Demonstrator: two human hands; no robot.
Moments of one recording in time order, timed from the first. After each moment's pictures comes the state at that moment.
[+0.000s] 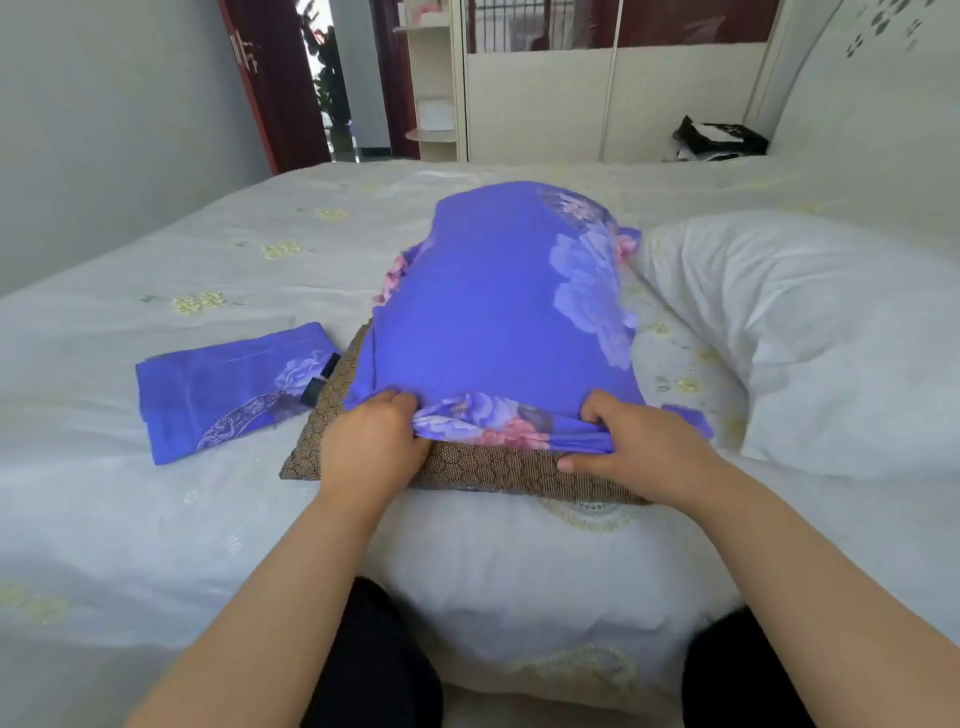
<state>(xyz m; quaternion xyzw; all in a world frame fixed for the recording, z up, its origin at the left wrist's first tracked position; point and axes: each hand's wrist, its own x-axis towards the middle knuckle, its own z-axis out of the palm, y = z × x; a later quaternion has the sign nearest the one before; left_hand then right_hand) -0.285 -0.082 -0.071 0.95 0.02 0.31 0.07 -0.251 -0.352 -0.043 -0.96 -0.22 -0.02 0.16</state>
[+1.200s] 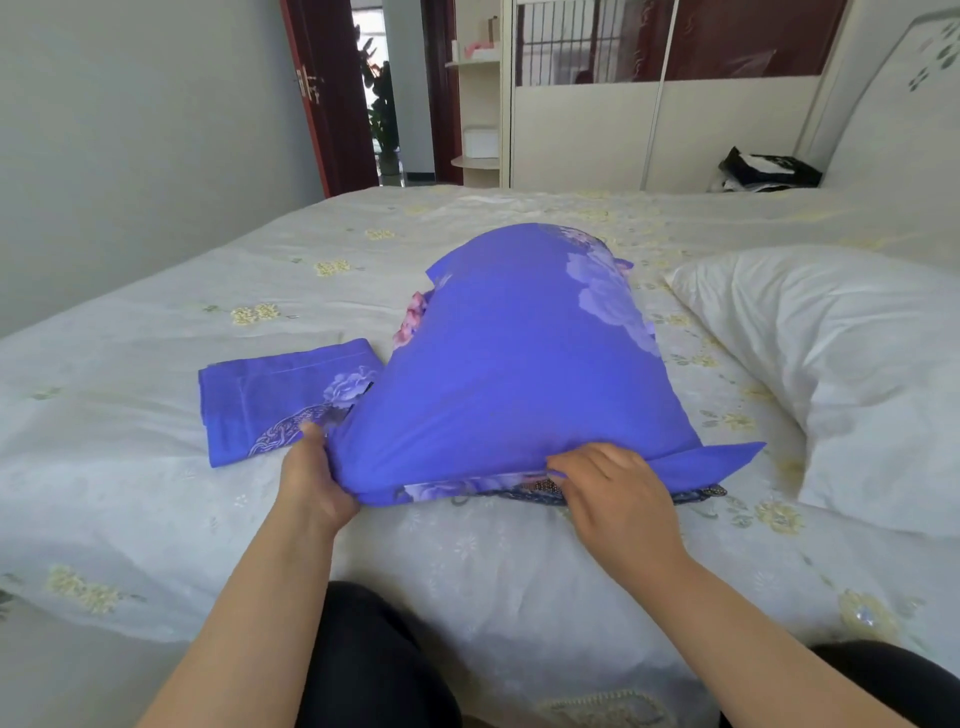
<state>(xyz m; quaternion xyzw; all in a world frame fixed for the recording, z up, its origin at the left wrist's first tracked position) -0.300 -0.009 -0.072 0.37 0.29 0.12 0.88 -0.267 -0.290 -0.097 -0.85 -0.34 -0.36 0.18</state>
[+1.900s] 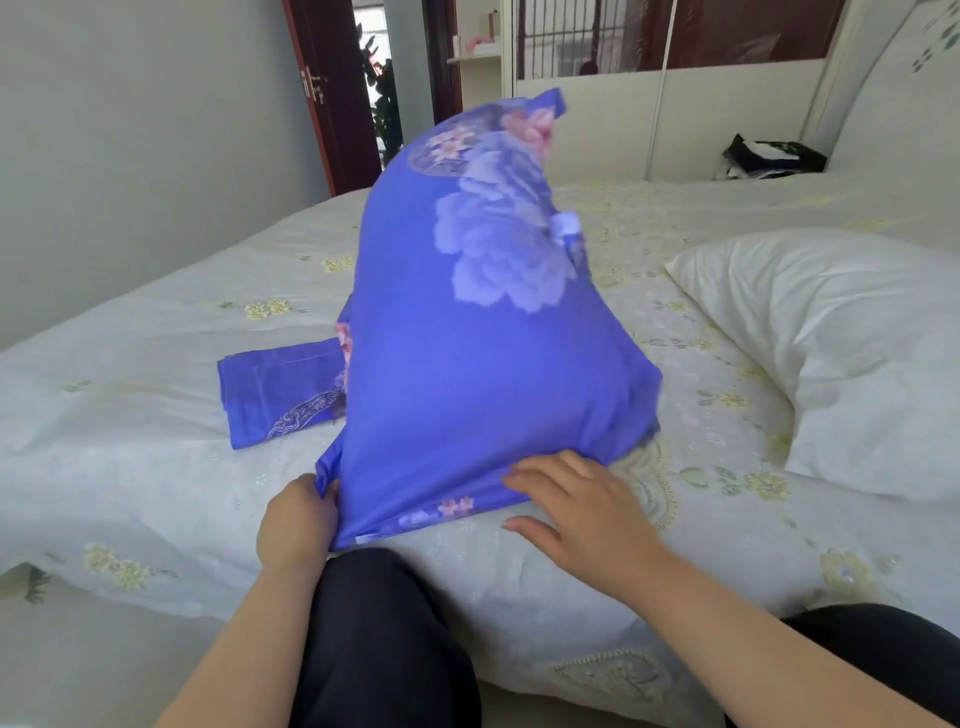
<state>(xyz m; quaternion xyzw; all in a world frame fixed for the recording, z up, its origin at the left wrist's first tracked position) -0.351 0.021 -0.140 0.87 0.39 0.14 0.25 -0.304 -0.286 -0.104 -0.84 -0.43 -0.29 0.15</state>
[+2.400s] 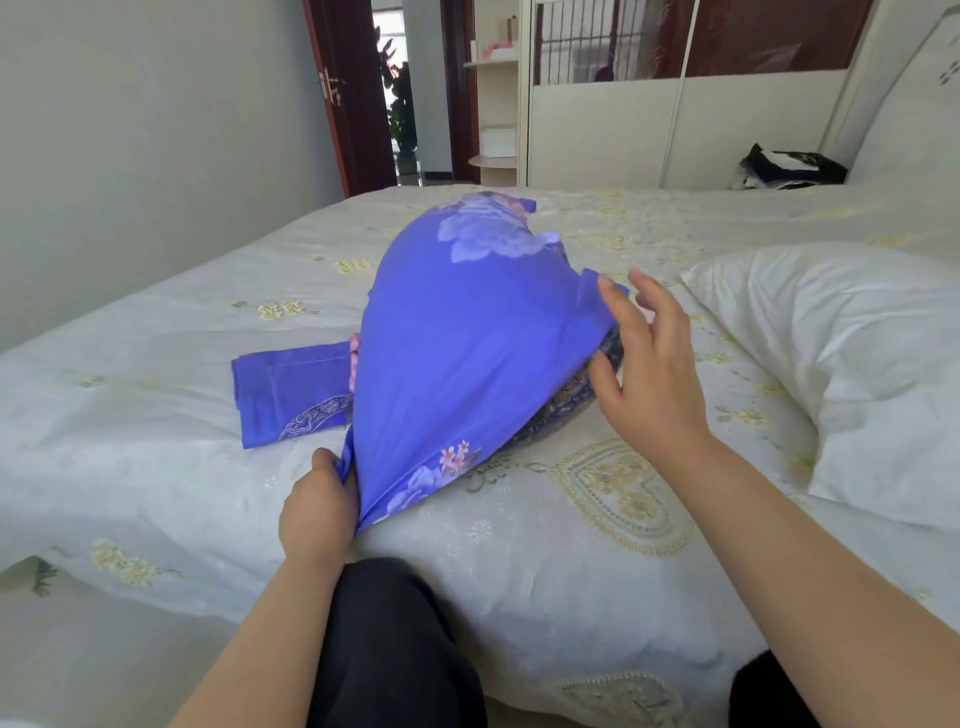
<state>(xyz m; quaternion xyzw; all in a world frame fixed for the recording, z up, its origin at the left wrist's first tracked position) -0.337 0.009 -0.127 0.88 0.37 0.21 0.22 -0.228 -0.287 -0.016 -0.81 -0.28 -0.40 0.31</state>
